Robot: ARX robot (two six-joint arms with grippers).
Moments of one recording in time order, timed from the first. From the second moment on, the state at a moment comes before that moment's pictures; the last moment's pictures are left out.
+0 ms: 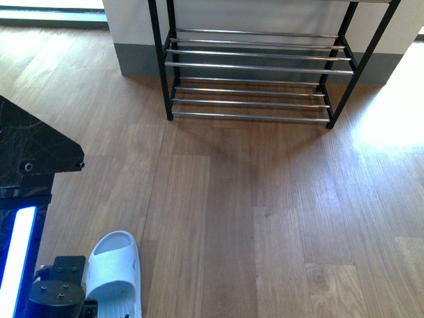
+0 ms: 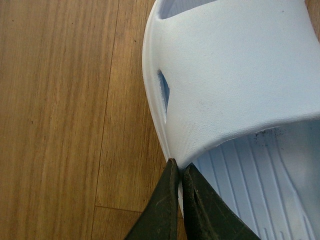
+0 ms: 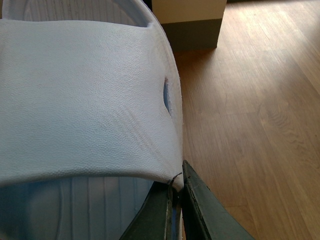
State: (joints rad) left arm -0.31 3.11 0.70 1.39 -0.26 -0.27; right arm -0.40 1.48 0.29 0.82 -0.11 -0.01
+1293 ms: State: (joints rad) left arm -0.06 2.33 0.27 1.40 -0.20 -0.07; right arm -0.40 1.48 0.29 0.82 -0.11 -0.01
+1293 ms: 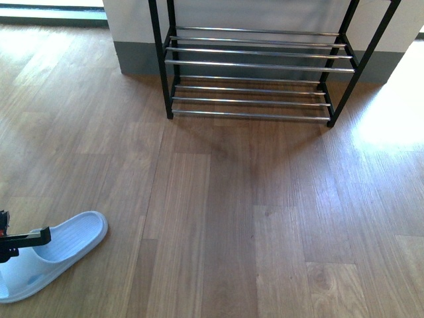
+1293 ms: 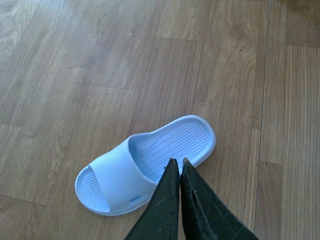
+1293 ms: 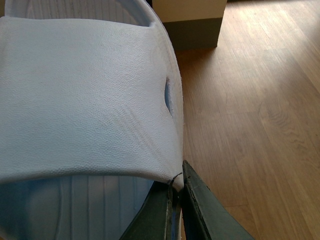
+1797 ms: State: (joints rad) left arm -0.06 2.33 0.27 1.40 -0.20 -0.07; right arm -0.40 1.48 0.29 0.82 -0.11 -0.01
